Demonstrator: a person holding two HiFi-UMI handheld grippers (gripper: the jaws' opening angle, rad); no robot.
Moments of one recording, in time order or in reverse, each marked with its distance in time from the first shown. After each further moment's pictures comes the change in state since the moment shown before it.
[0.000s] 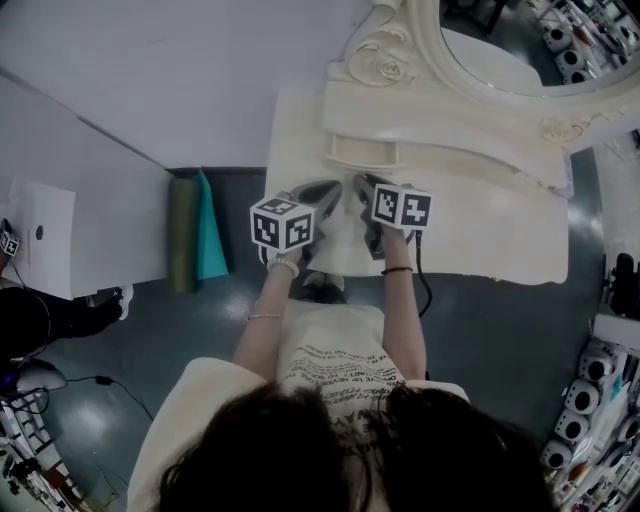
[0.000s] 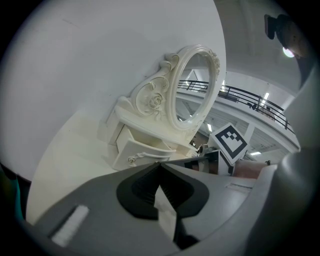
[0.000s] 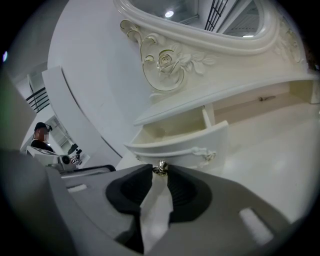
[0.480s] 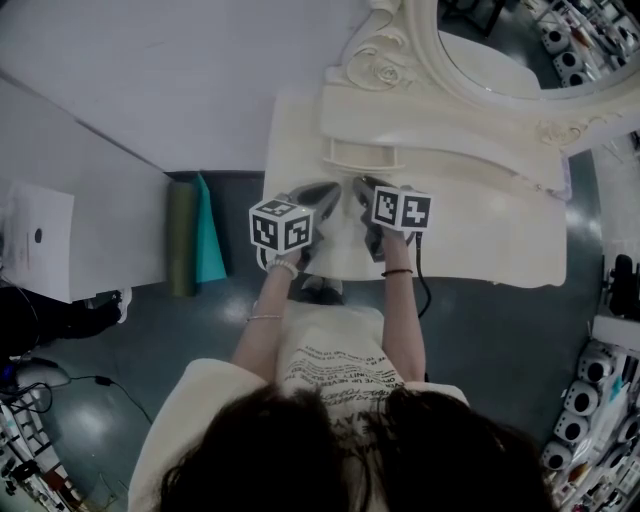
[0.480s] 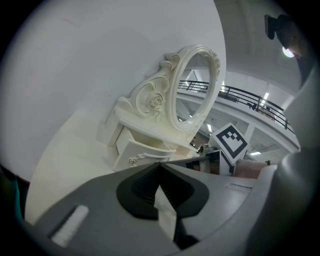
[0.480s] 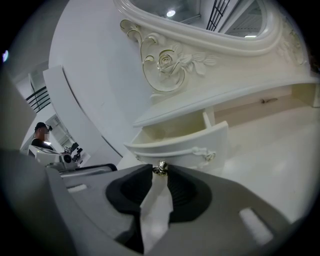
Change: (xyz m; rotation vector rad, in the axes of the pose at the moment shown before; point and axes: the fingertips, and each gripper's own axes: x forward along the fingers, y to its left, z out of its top) left arm 0.004 0.003 0.004 0.001 -0.003 -0.003; right arm 0.000 -0.002 0.005 -0.012 0.008 0.008
